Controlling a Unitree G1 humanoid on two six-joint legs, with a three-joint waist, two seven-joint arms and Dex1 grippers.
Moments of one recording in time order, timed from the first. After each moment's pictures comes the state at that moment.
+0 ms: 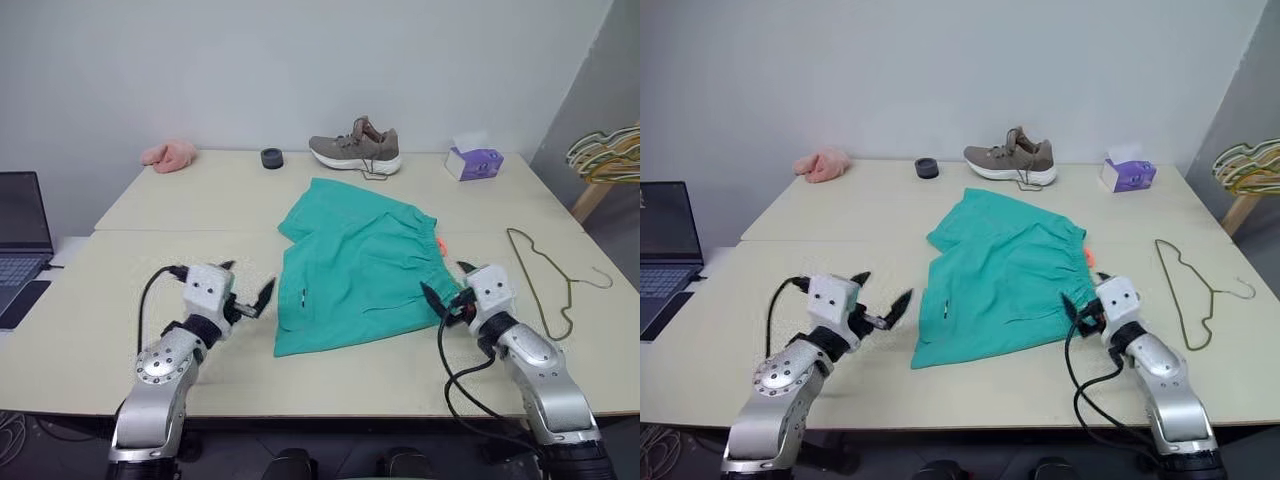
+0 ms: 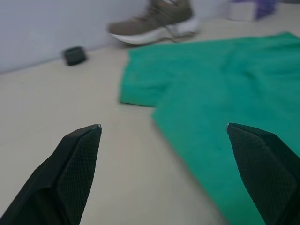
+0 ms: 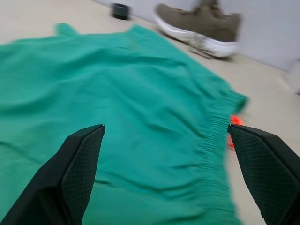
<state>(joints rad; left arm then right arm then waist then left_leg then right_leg) 0.07 0.47 0.06 -0.34 -0.25 0.35 -0.59 -0.01 -0.43 0.03 -0.21 0.15 0.18 0.53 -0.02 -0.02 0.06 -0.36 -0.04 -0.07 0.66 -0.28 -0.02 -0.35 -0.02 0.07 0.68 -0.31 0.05</state>
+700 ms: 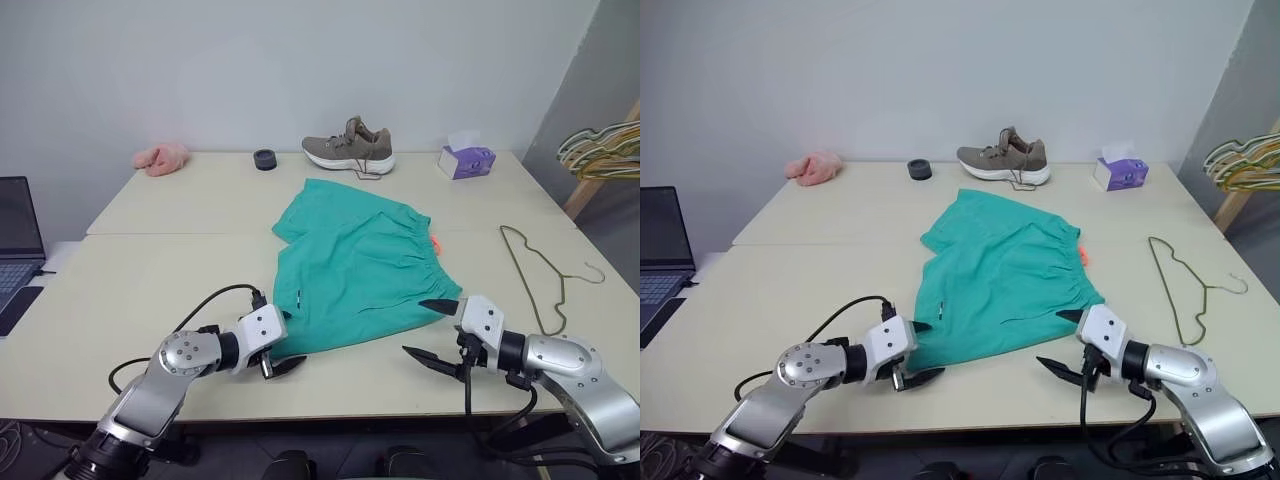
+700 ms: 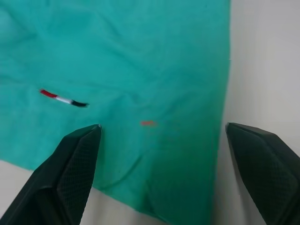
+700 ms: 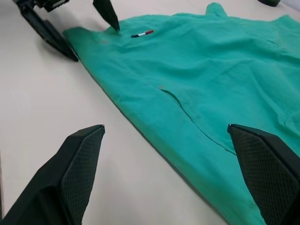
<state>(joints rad) -0.06 0.72 -0.23 -0.18 -0.03 0.23 -0.84 0.09 -0.71 0.08 -0.43 0.21 0.25 0.84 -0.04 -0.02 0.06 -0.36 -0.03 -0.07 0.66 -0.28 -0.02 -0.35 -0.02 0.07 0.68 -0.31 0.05</state>
